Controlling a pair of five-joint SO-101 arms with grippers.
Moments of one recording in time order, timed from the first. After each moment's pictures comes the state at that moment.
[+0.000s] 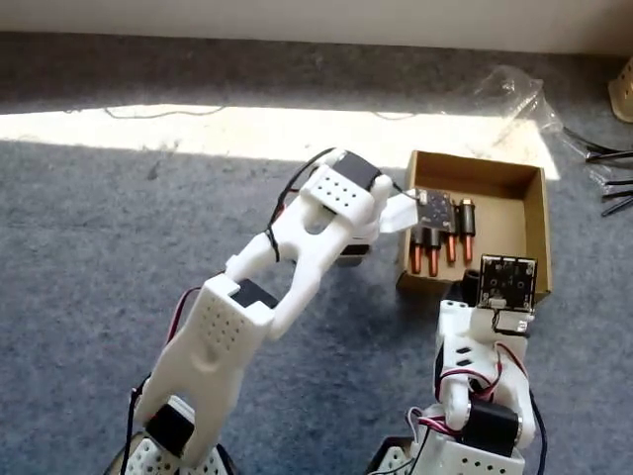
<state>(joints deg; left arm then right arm) 30.3 46.4 -39.5 89.2 -48.2 10.1 -104.9 83.8 60.2 12.2</state>
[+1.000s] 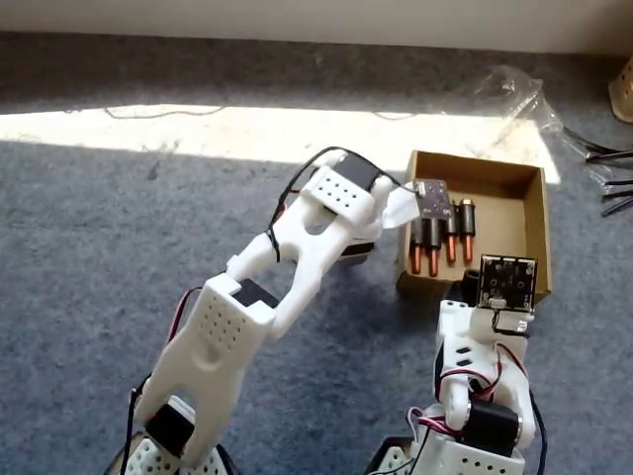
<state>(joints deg) 30.2 47.3 -39.7 87.8 -40.0 10.1 -104.9 83.8 60.2 12.2</state>
